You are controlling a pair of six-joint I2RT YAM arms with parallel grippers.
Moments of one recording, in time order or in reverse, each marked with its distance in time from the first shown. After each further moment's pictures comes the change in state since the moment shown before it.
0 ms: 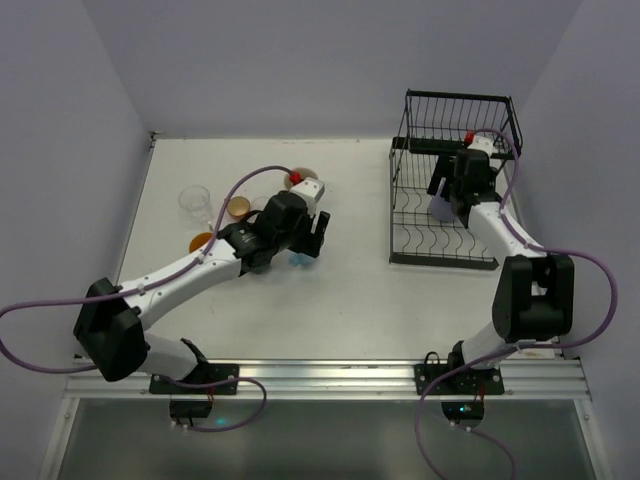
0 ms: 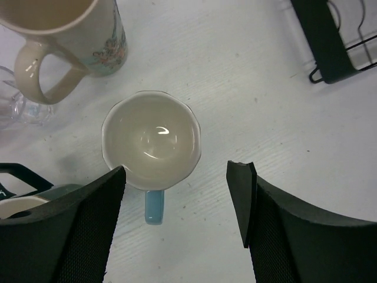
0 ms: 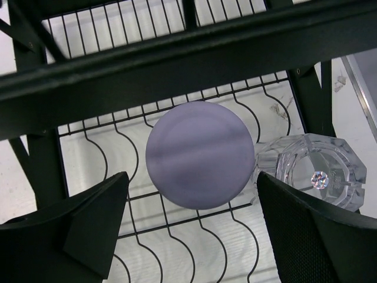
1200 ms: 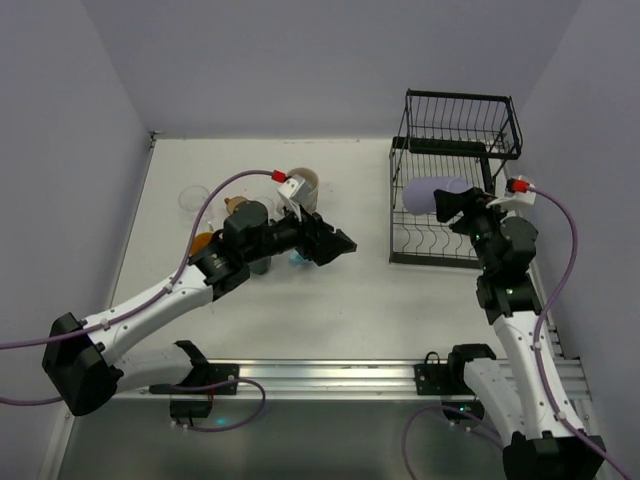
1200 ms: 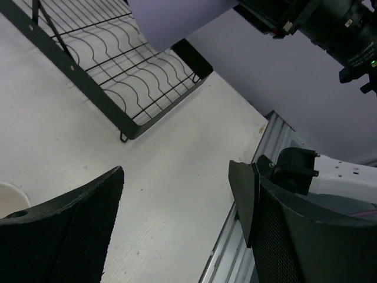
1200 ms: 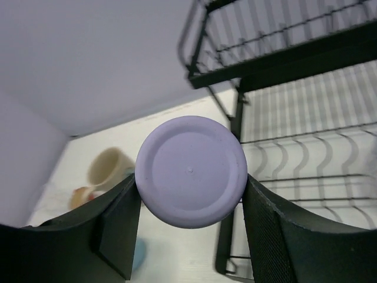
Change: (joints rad) left arm 0.000 -0.288 -0.201 0.466 0.504 -0.208; right arm 0.009 -0.808 -0.412 0.143 -0.320 0.251
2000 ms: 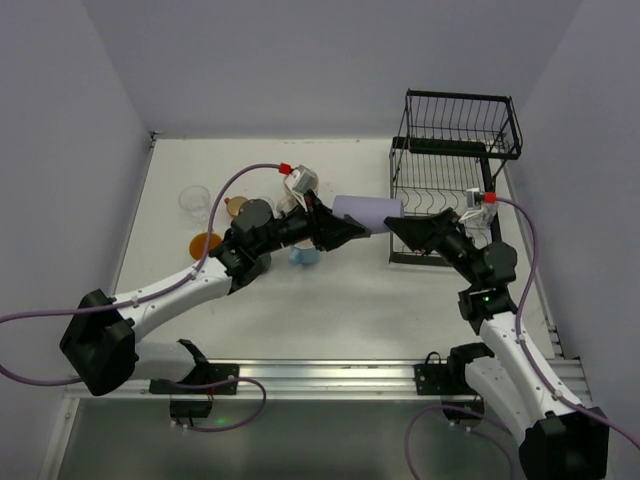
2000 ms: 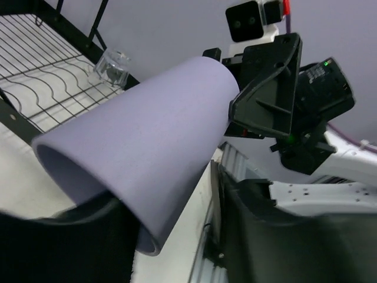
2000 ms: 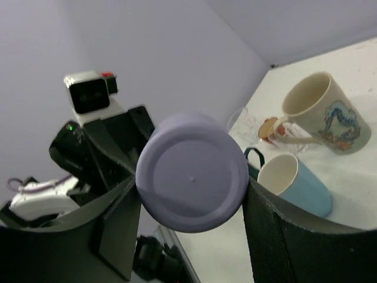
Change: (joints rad) left arm 0.006 0.148 -0.019 0.407 0.118 -0.173; right arm 0.143 -0.008 -0.249 0.552 -0.552 0.571
